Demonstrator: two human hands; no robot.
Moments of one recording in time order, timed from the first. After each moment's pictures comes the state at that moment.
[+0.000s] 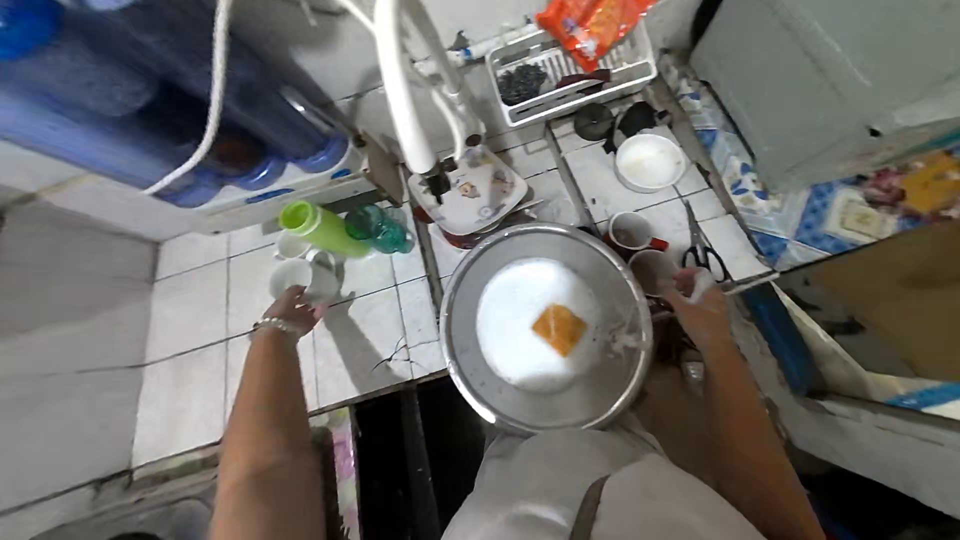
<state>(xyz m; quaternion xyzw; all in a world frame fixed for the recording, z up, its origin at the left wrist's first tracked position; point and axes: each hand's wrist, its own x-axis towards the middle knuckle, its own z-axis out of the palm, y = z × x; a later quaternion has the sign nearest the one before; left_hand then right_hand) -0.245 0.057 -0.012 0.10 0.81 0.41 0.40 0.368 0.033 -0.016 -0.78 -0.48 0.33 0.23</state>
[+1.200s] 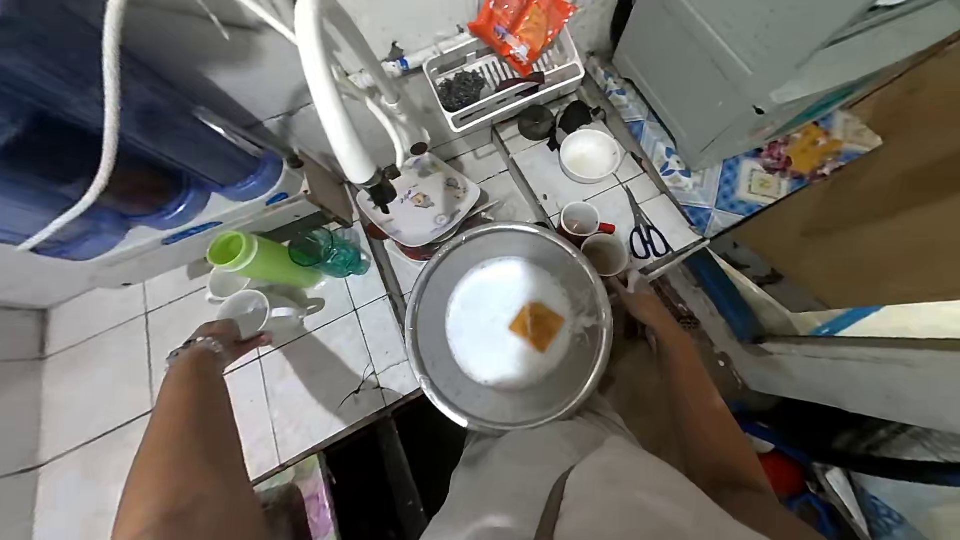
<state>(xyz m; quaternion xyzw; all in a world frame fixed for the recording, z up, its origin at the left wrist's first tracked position) -0.282 0.103 0.001 0.51 0.79 -0.27 0.20 0.377 0.021 -0.053 -0.78 -0.46 0.40 0.10</state>
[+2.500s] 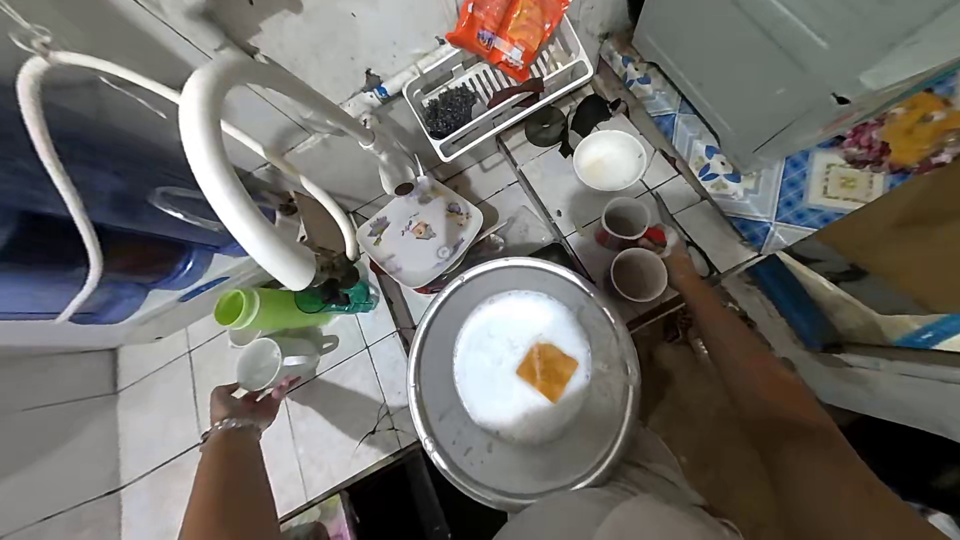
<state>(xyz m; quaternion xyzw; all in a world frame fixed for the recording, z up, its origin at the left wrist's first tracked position) -0.285 0.075 -0.052 0.01 0.78 0.51 0.35 0.442 0.130 -0.124 -0.74 -0.46 0.39 0.31</state>
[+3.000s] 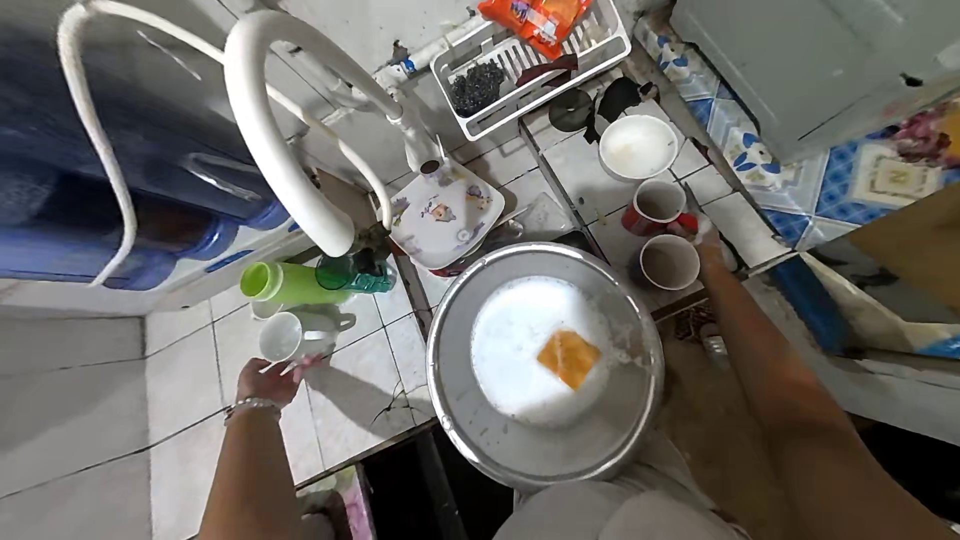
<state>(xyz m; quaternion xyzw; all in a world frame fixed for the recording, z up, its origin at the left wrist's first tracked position) -0.280 0.064 -0.044 0.05 0.81 0.45 0.38 0.435 0.141 -0.120 -0.75 -0.45 0.33 0.34</state>
